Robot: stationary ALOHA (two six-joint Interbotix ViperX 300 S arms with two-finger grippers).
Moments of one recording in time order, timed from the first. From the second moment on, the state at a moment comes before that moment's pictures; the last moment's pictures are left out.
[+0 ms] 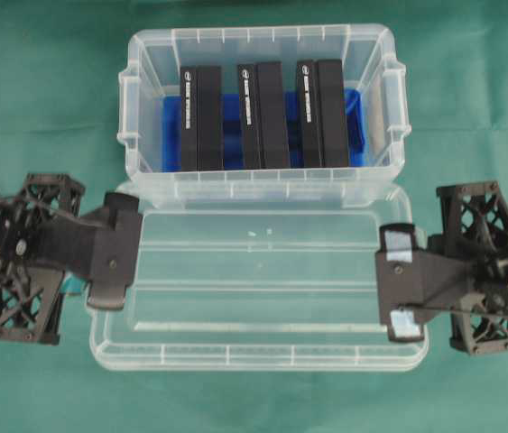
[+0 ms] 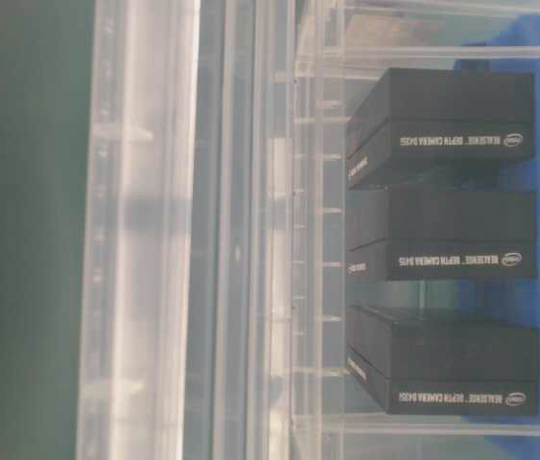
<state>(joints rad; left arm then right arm) -0.28 -0.37 0.50 0.02 1.06 -0.22 0.41 -0.28 0.42 -0.31 1.17 0.56</state>
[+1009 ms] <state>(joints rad) -0.45 -0.31 0.50 0.12 1.06 -0.43 0.53 -0.19 0.34 -0.36 1.20 0.68</state>
